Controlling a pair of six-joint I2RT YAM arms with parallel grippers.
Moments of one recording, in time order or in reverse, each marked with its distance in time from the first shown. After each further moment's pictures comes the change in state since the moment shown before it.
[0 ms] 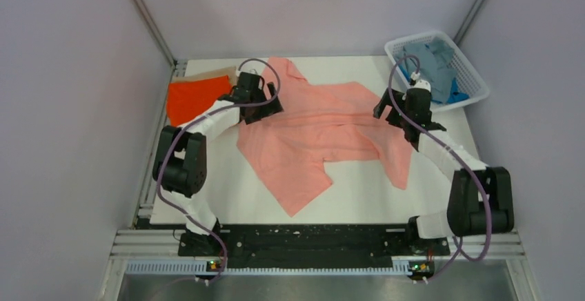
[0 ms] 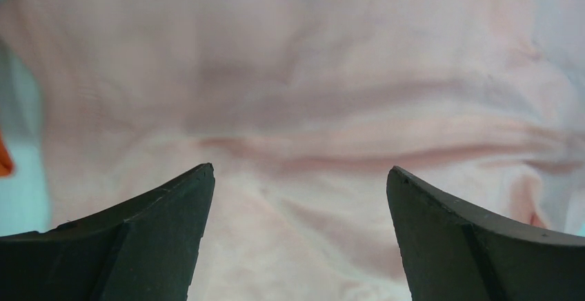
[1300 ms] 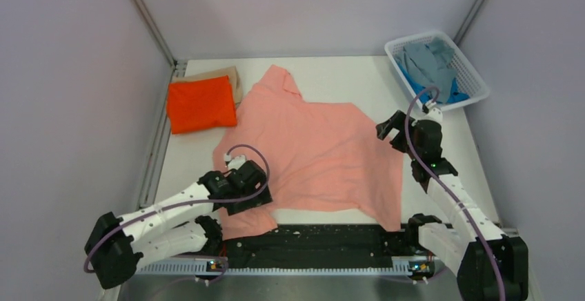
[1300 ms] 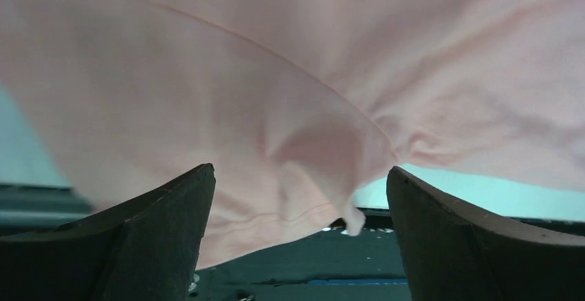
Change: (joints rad) left arm -0.584 -0.859 -0.772 -0.402 -0.197 -0.491; right arm 0.044 -0.538 -0.354 0.004 -0.043 0.166
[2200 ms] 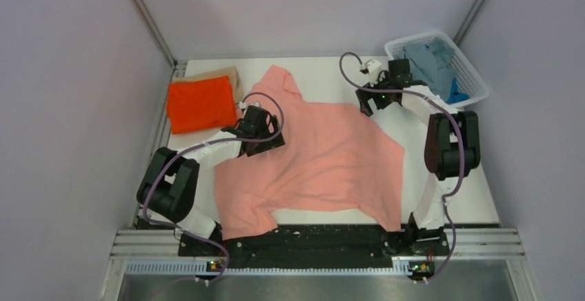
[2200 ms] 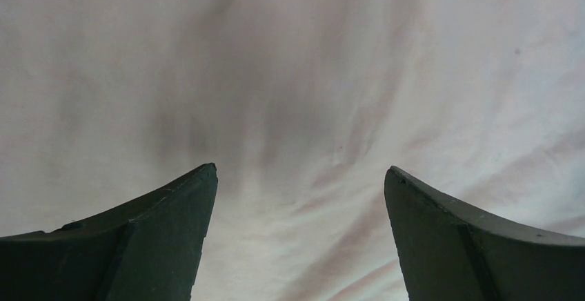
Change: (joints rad) left arm 0.389 0.566 0.361 0.477 0.057 0.397; right arm 0.000 0.906 0.863 -0.310 -0.315 -0.983
